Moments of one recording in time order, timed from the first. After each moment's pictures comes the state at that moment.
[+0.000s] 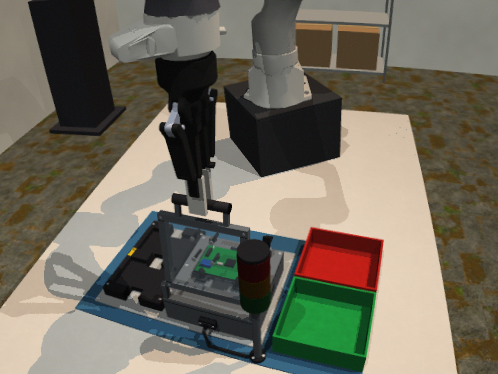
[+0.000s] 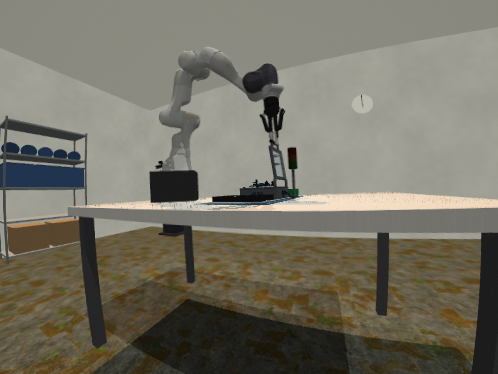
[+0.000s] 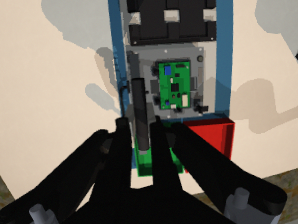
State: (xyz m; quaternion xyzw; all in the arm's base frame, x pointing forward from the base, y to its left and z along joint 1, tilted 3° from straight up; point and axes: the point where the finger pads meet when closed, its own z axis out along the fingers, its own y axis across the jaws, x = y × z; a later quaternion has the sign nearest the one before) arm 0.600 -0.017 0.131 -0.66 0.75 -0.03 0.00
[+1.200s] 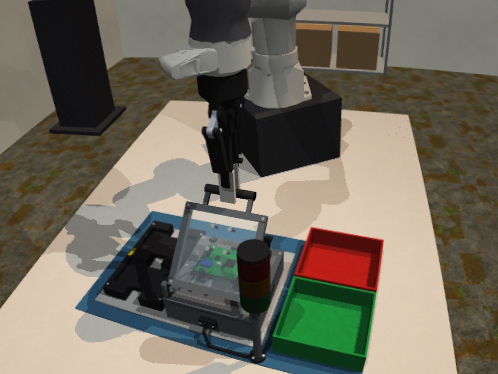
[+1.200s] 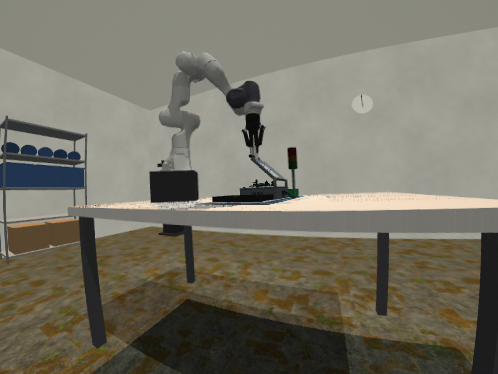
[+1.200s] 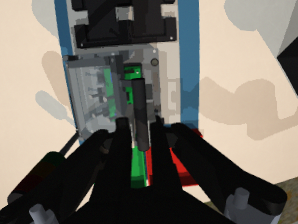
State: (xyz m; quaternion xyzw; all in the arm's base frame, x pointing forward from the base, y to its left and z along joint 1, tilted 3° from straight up) arm 0.492 -0.006 0.068 -0.67 0.74 -0.03 -0.01
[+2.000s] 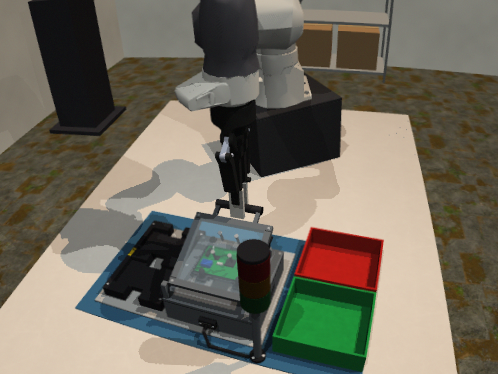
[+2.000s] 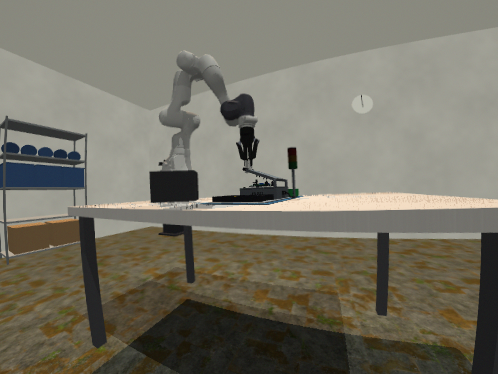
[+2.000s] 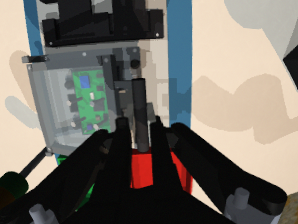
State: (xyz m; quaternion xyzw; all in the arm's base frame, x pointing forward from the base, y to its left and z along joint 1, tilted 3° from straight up) arm 0.456 -0.004 0.003 -0.67 0.74 -0.03 0.00
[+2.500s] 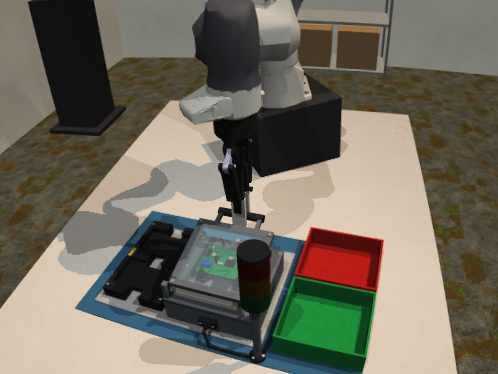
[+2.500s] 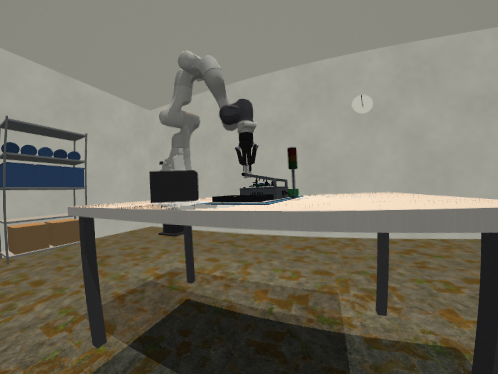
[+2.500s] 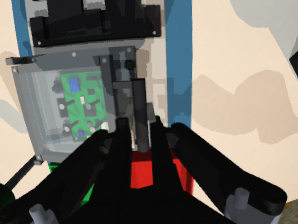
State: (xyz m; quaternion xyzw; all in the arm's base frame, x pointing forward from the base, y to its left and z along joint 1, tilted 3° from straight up) arm 0.450 -0.005 -0.023 -0.67 0.74 -0.03 0.00
